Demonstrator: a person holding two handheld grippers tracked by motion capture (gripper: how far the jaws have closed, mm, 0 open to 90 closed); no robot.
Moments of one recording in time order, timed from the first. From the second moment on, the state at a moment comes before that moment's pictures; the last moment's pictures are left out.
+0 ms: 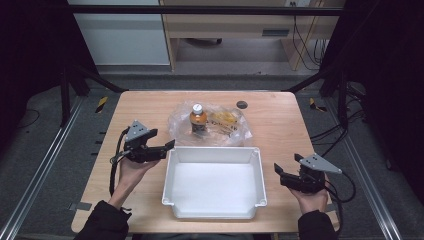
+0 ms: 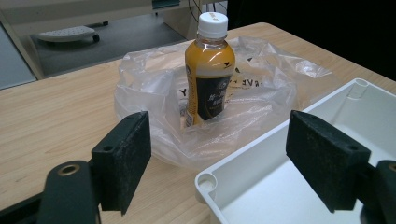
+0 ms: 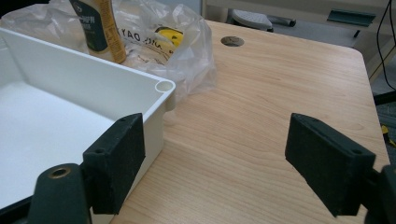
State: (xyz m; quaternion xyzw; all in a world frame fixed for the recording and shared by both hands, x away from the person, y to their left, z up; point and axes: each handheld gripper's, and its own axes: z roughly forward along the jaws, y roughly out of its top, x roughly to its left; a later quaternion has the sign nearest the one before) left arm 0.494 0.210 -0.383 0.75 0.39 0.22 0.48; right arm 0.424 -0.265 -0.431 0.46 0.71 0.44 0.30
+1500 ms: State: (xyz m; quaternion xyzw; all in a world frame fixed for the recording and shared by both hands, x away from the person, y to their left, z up) left arm 0.535 0.172 -0.374 0.76 0.38 0.22 0.48; right arm 0.427 -0.263 -0.433 0.46 0.71 0.44 0.30
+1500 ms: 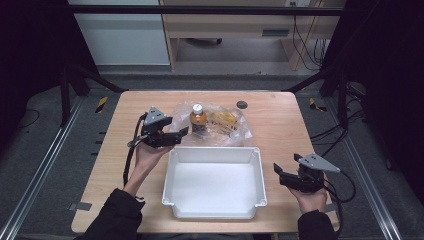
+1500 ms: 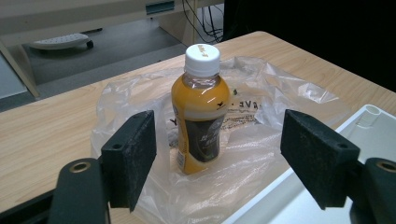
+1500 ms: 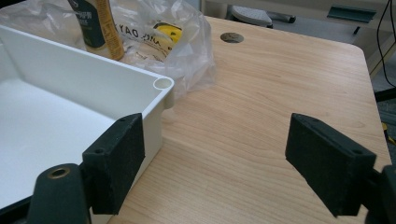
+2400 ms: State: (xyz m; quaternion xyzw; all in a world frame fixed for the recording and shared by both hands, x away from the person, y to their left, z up) left arm 0.556 0.147 -0.368 0.75 0.36 0.24 0.49; right arm 0.427 -0.264 -0.433 0.46 0.71 0.44 0.30
